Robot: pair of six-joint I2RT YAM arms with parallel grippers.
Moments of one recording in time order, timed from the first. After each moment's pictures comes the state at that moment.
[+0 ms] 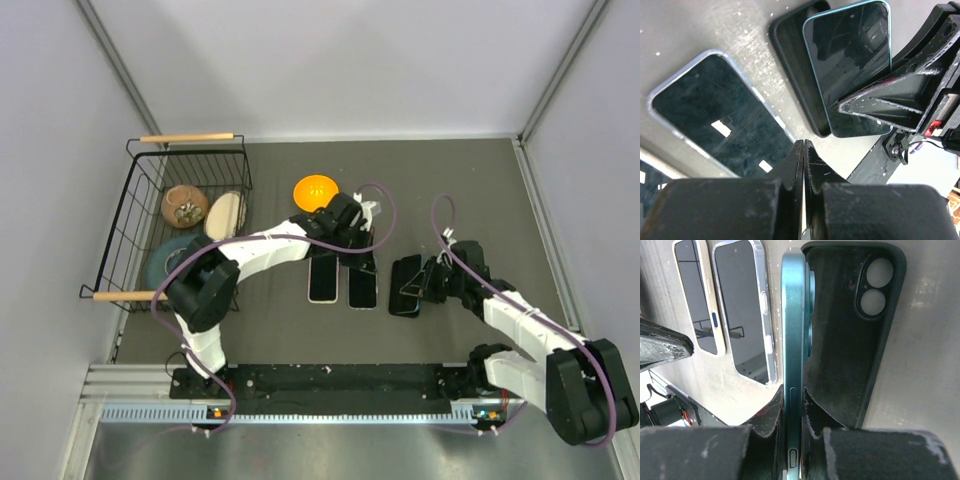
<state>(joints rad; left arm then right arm) -0.79 1.81 1.28 -0.32 0.41 -0.51 0.27 1.04 0.38 -0.15 -0.41 0.66</state>
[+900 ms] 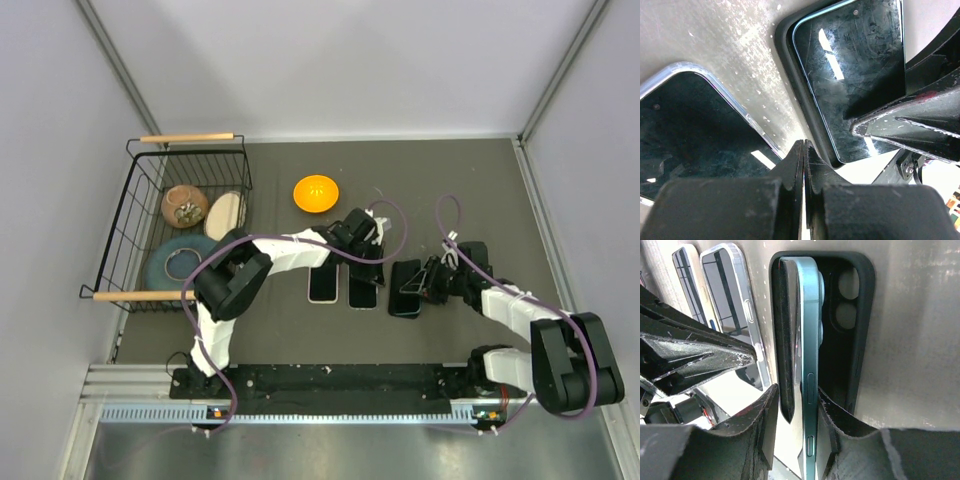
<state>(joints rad) -0.85 1.99 1.29 -0.19 0.40 -0.58 0.15 1.20 0.34 -0.02 -0.56 0.68</state>
